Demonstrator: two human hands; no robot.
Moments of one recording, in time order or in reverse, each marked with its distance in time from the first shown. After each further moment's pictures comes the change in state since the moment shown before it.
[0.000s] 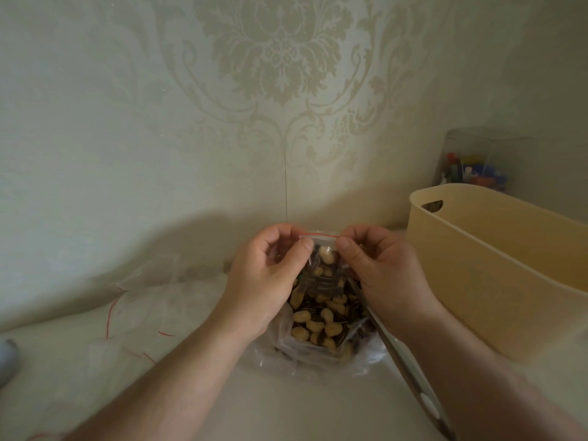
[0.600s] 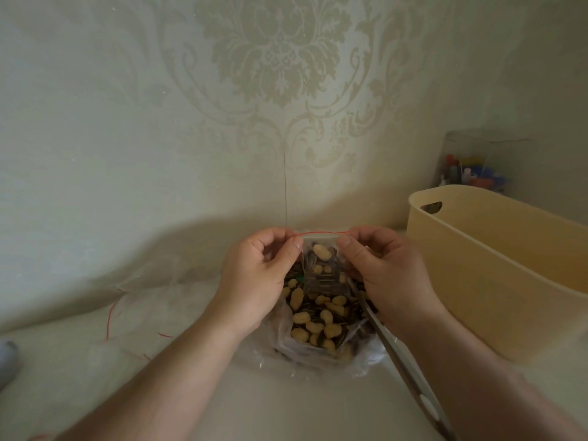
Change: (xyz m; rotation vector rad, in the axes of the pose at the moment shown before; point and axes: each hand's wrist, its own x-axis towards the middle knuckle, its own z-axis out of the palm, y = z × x) left_hand 0.007 -0.006 -0.008 0.075 0.053 -0.065; right_hand -0.002 -0.004 -0.002 0.098 0.059 0.037
